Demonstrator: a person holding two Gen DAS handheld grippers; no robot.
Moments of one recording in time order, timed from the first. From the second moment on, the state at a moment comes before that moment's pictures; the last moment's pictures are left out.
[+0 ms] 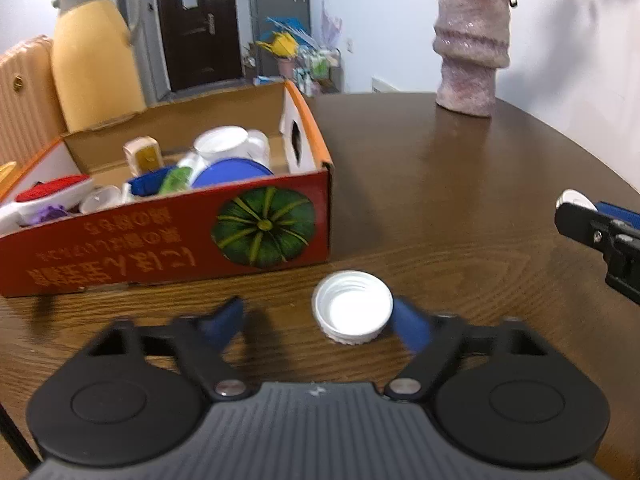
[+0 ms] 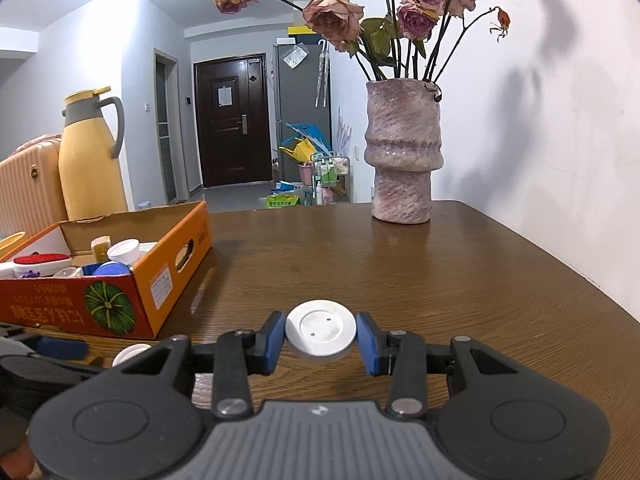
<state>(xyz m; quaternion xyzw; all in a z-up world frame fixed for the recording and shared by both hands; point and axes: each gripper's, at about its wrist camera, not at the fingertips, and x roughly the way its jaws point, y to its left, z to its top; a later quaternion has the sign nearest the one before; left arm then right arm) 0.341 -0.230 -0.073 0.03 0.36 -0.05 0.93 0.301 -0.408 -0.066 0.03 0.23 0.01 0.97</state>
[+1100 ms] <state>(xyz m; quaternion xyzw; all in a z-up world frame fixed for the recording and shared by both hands) 0.277 -0.147 -0.039 0.02 0.28 -0.03 0.96 0.264 -0.330 -0.061 0.02 0.19 0.02 0.98</state>
